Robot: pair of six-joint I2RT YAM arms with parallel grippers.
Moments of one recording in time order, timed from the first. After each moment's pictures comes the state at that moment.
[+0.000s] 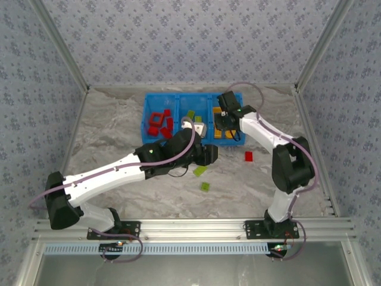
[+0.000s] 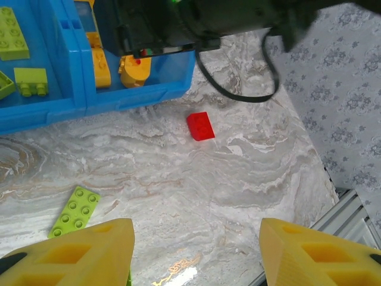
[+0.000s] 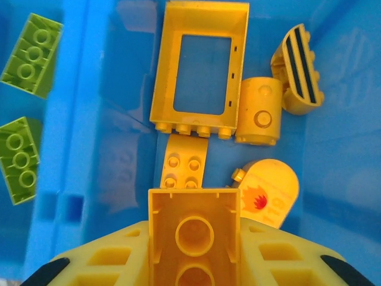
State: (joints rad) left arm -1.12 1.38 1.27 -0.50 -0.17 -0.77; right arm 0.43 1.82 1.42 -0.63 0.14 0.32
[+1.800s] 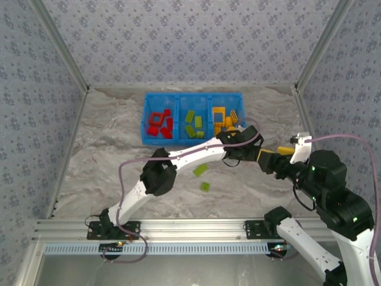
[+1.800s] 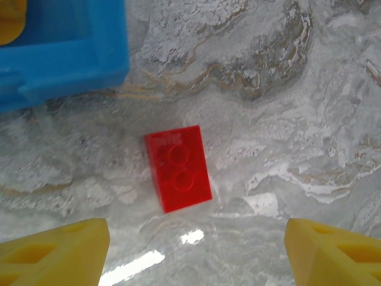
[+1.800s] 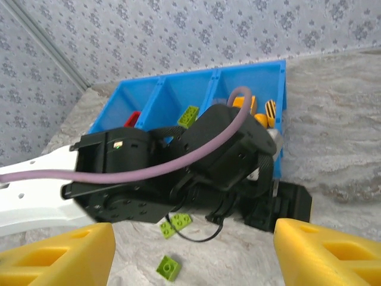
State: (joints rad) left arm -1.13 2.45 2.27 -0.76 -0.08 -0.88; right arm 0.46 0.56 1.25 -1.10 0.02 0.37
